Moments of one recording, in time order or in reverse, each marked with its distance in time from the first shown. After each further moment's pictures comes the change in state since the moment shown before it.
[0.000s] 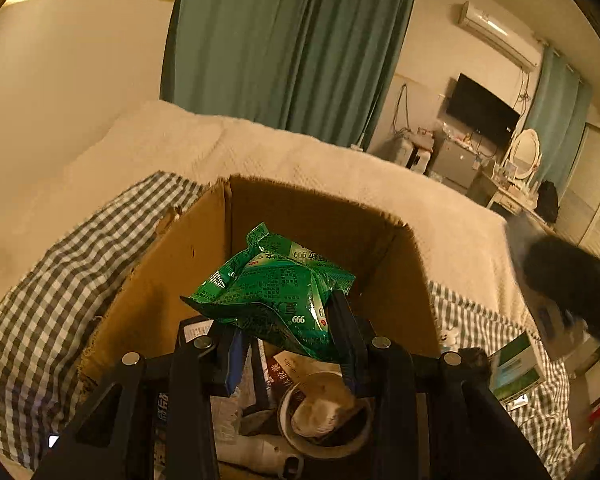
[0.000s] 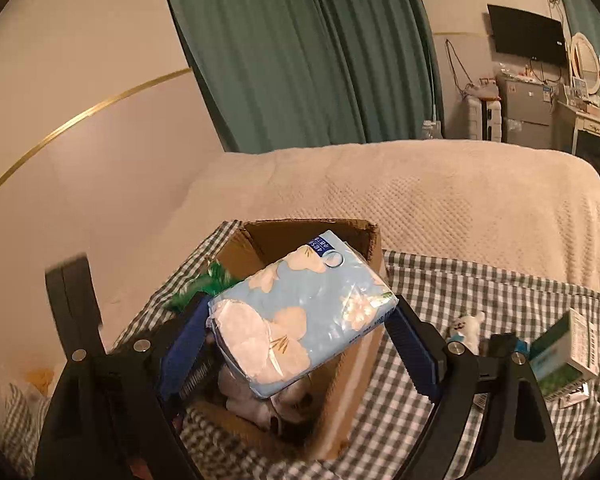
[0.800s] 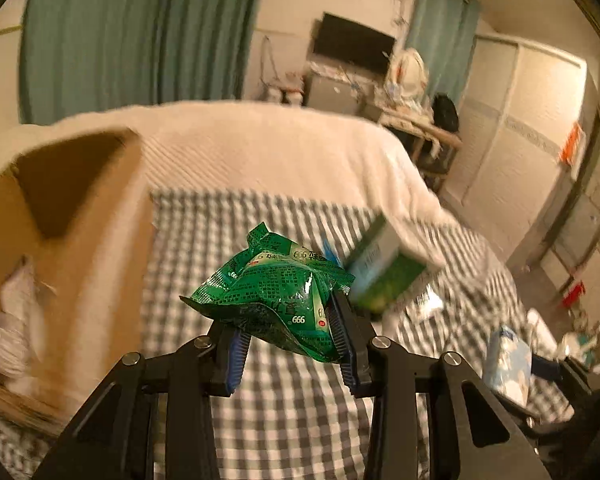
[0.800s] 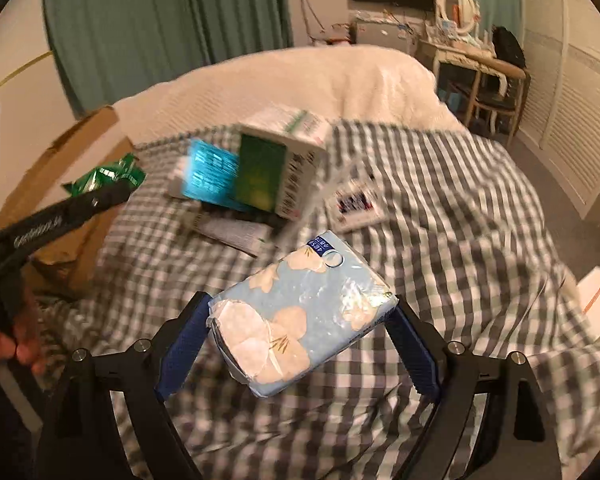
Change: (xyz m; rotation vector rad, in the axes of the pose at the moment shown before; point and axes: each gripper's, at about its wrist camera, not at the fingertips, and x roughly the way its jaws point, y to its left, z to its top) left arm -0.015 -0.190 -0.095 0.282 0.089 -0.308; right arm -0.121 -0.214 -0.197 0.150 0.108 -0.434
